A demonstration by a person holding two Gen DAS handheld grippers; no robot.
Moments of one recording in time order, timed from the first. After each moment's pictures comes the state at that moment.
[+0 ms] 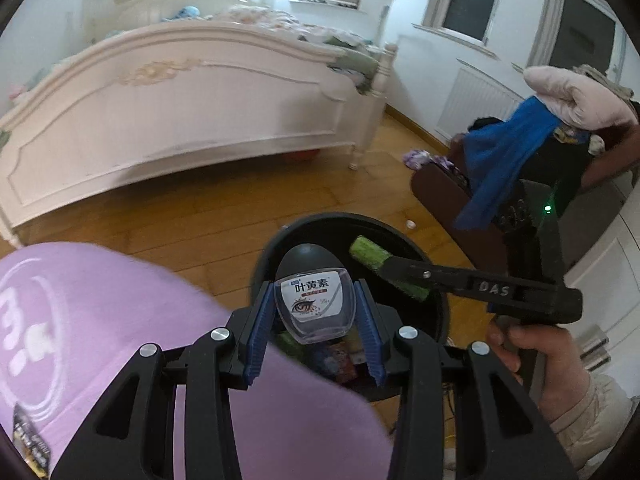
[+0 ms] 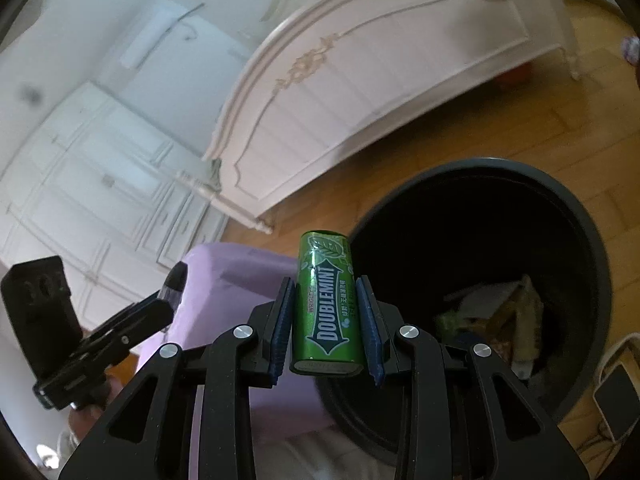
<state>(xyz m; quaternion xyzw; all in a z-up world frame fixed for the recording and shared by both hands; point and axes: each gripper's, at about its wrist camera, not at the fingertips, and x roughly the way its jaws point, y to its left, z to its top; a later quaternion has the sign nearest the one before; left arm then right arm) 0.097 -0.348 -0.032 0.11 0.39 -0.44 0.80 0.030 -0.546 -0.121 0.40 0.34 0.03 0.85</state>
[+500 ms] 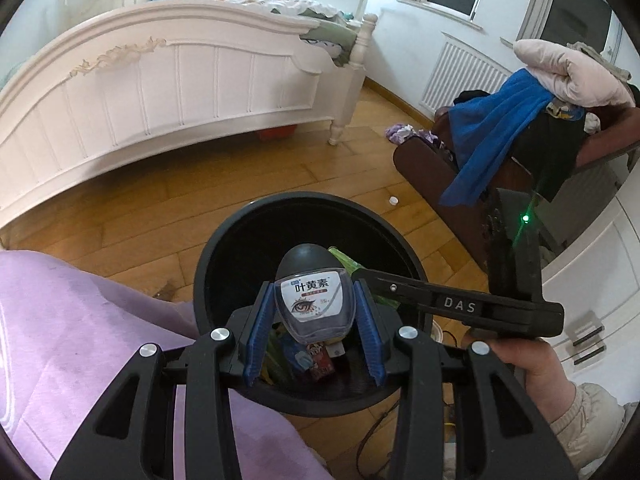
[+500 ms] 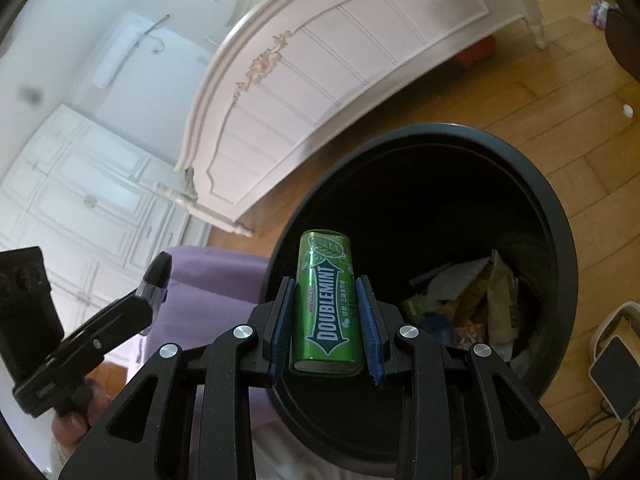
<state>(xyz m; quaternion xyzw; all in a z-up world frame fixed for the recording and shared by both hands) 0.085 -0.393 -0.056 0.14 0.42 -0.46 0.77 0.004 -0.576 -0.167 0.43 0.35 0.00 0.83</state>
